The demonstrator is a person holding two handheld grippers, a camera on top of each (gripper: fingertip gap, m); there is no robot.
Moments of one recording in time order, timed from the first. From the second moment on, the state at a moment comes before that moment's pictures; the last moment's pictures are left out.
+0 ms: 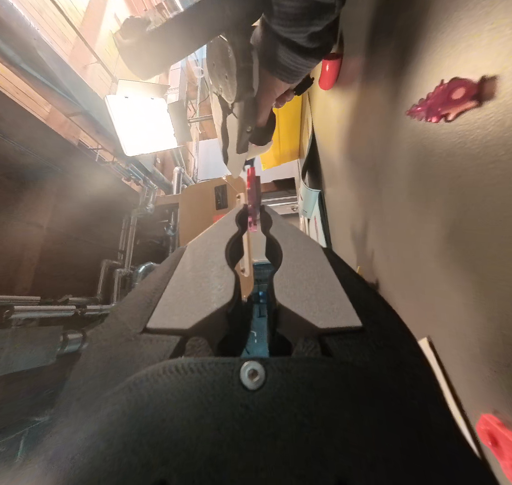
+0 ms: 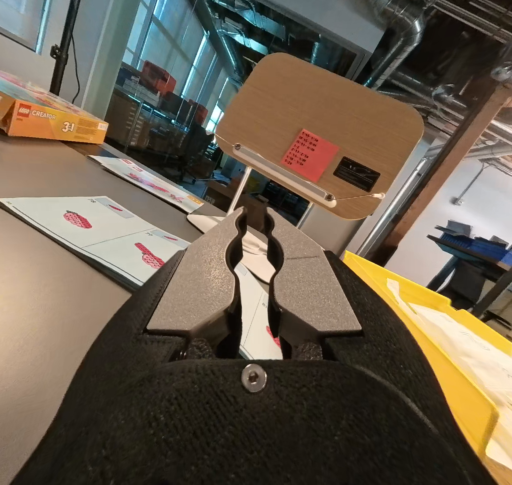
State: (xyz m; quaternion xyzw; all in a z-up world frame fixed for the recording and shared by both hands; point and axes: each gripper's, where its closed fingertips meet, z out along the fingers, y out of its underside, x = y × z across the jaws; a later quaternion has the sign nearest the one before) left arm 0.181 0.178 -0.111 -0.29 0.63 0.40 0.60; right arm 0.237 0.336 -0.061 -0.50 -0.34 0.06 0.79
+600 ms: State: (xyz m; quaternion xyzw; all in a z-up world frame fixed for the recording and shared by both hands) left arm 0.185 0.172 -0.184 -0.40 0.74 0.28 0.47; right arm 0.245 0.344 -0.061 -0.52 -0.31 0.07 0.79
